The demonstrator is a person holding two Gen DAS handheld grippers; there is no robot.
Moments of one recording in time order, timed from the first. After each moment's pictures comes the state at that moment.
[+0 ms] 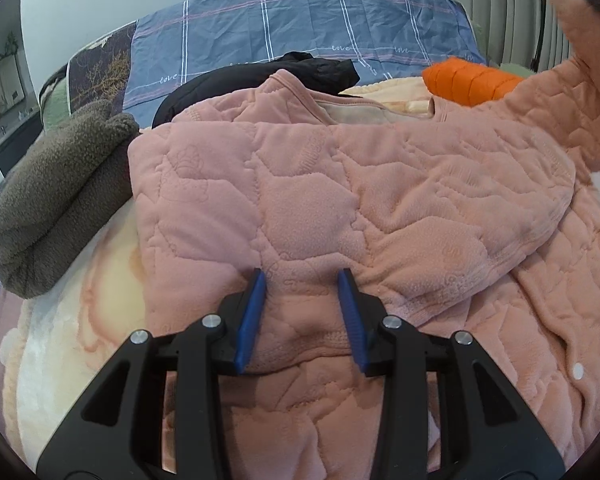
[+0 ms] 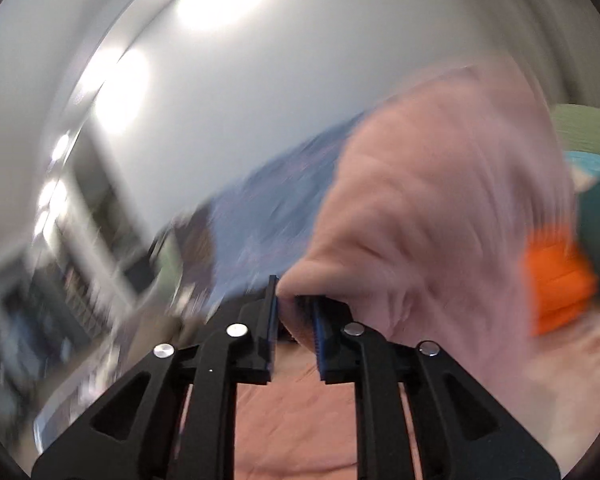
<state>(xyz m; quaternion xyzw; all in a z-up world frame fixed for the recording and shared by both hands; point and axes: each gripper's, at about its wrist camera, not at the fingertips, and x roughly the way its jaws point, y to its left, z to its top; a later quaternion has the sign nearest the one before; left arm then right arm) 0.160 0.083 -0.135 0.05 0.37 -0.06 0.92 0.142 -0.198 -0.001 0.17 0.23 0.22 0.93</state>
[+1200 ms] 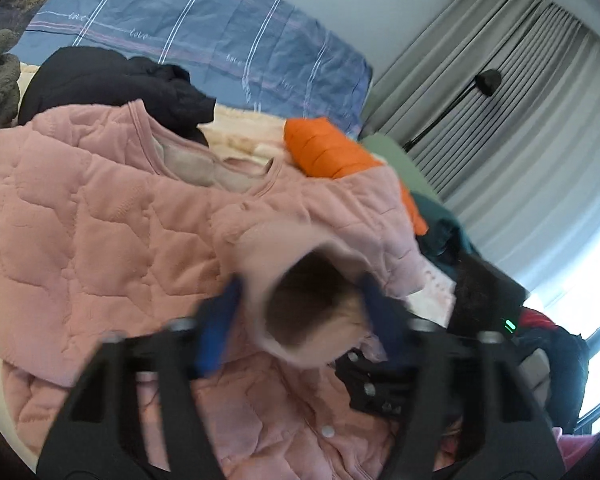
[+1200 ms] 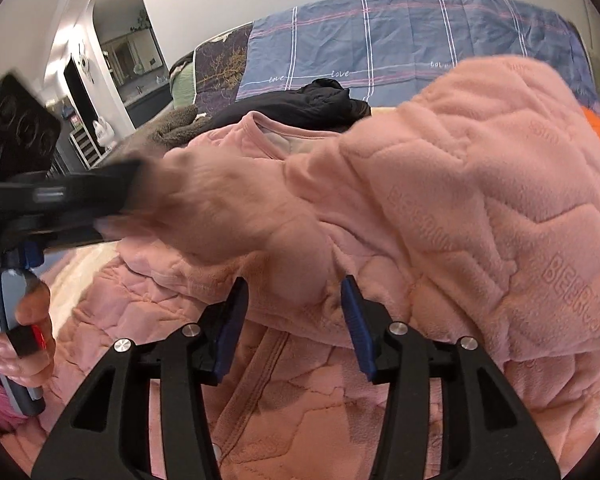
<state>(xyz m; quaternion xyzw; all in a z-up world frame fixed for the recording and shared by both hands) 0.176 0.060 -0.084 -0.20 0.37 -0.31 0.85 0.136 -0.108 -0.104 0.01 0.39 0.24 0.89</state>
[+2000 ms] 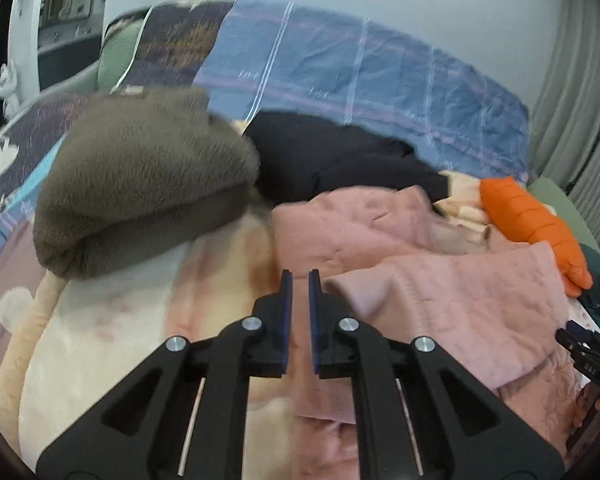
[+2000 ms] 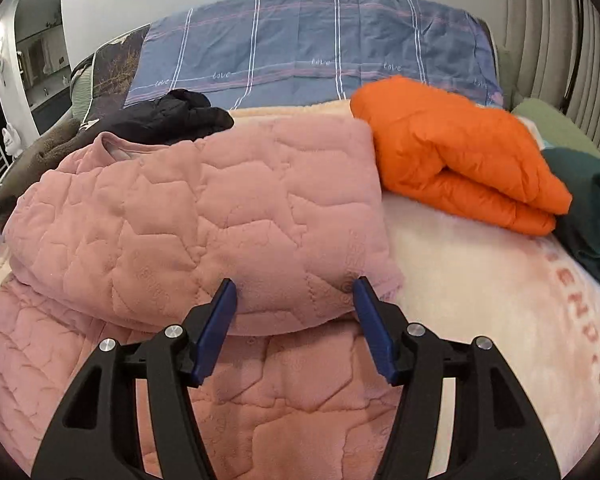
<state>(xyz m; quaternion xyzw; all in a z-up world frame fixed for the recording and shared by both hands) 0.175 0.179 -0.073 -0.11 0.33 0.00 0.94 0.148 -0.205 -0.091 -0.01 0.40 0.04 0.92</state>
